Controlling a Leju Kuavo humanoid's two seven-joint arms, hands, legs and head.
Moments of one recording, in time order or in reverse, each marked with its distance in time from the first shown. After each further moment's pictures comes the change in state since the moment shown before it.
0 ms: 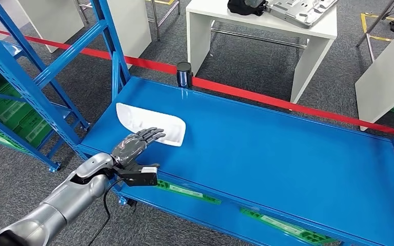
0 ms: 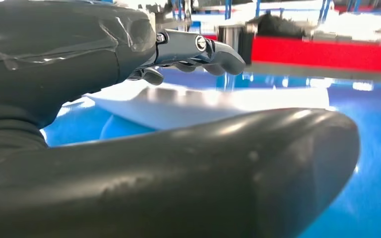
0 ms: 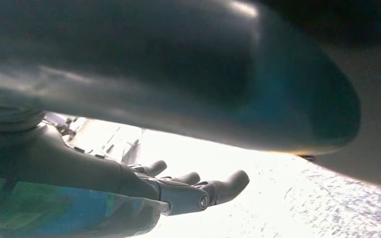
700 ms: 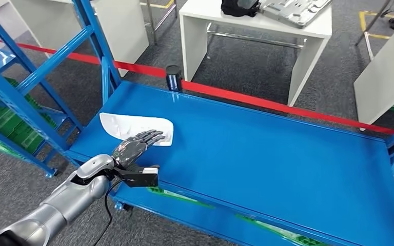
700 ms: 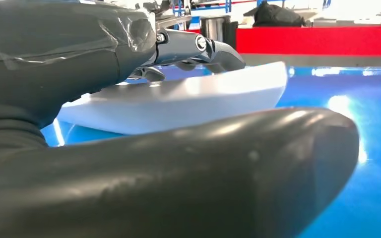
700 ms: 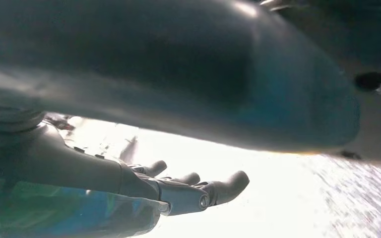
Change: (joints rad) left arm -0.004 0.016 -0.014 0.008 -0.013 -0.012 0.030; right arm -0.005 0.002 0.016 0.000 -0.005 0.004 -0.001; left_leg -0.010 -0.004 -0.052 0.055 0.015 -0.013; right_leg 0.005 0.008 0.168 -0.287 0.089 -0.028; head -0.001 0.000
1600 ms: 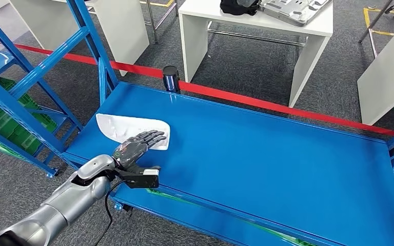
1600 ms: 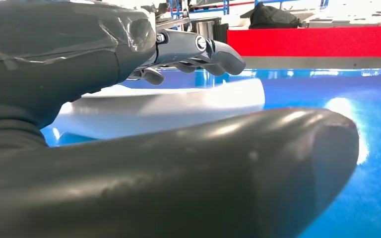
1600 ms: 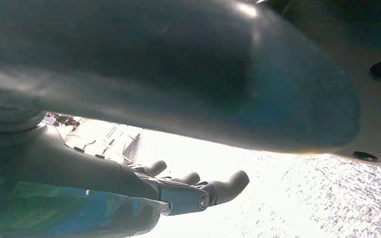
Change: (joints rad) left arm 0.002 -0.010 0.000 0.002 -0.012 0.016 -0.009; right arm -0.002 -0.010 0.008 0.000 -0.008 0.004 -0.001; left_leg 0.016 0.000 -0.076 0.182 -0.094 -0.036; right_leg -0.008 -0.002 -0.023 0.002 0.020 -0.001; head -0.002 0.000
